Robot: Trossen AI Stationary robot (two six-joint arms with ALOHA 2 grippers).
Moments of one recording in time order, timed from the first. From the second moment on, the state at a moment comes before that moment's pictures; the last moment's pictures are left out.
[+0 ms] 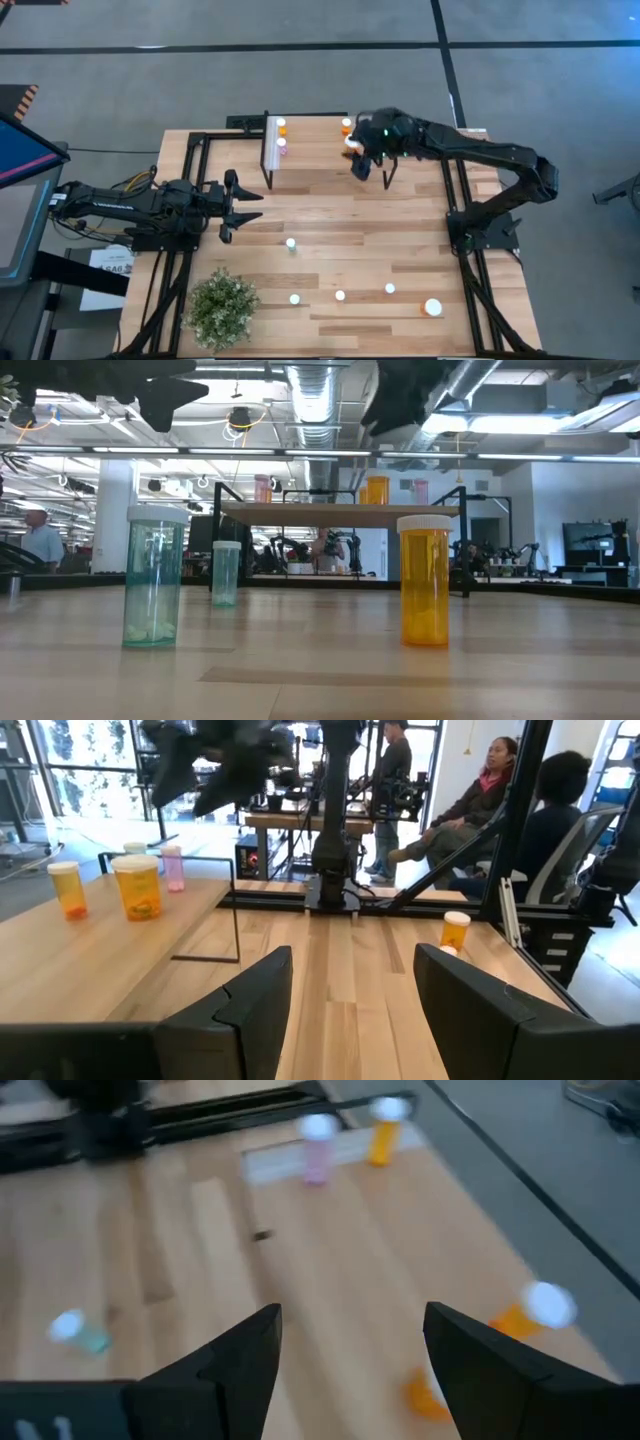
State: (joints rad) left arm -0.05 0.54 0.35 0.17 -0.07 -0.06; right arm -0.31 1.41 1.35 -0.54 0.10 0.00
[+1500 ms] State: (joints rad) left arm -0.18 1.29 0.44 0.31 -0.06 -0.08; right arm 0.32 1.37 0.99 -0.12 0.48 0.16
